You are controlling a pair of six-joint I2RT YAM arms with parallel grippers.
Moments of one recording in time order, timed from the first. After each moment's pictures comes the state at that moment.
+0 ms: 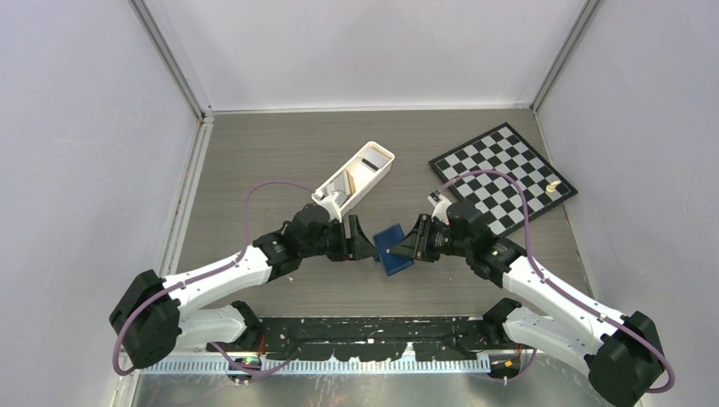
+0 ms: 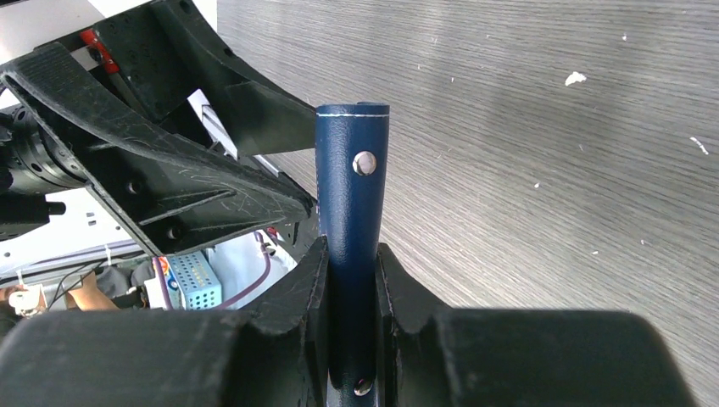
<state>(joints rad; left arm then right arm) -0.84 1.14 0.62 -0.04 0.19 -0.84 0.63 0.90 0.54 -0.20 -0.41 0.89</state>
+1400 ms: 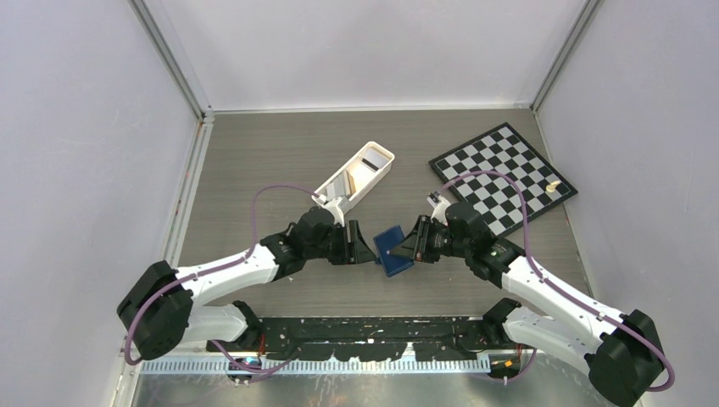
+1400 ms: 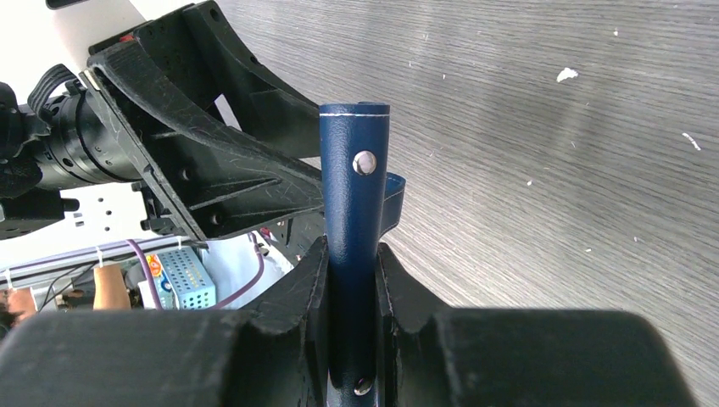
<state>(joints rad) -0.84 1.22 0.60 0.00 0.21 -0.85 0.64 0.90 0.53 -0.20 -0.39 0.88</state>
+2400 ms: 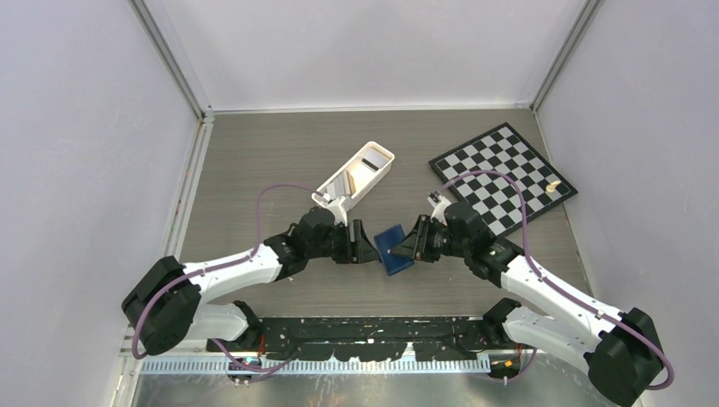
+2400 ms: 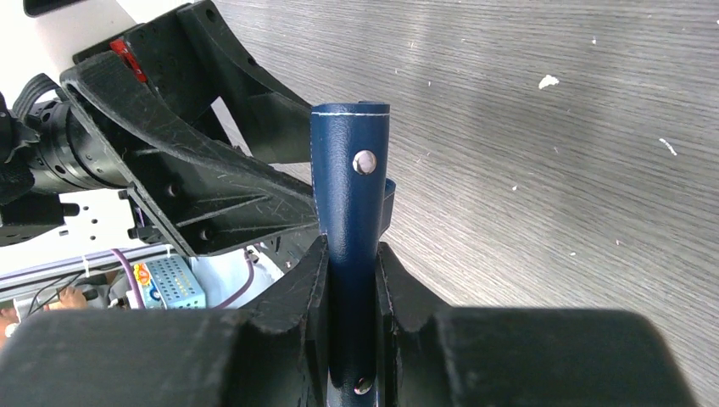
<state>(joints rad) -0.84 1.26 0.58 0.12 0.24 -0.84 0.64 0.92 0.53 -0.20 -0.37 0.87</state>
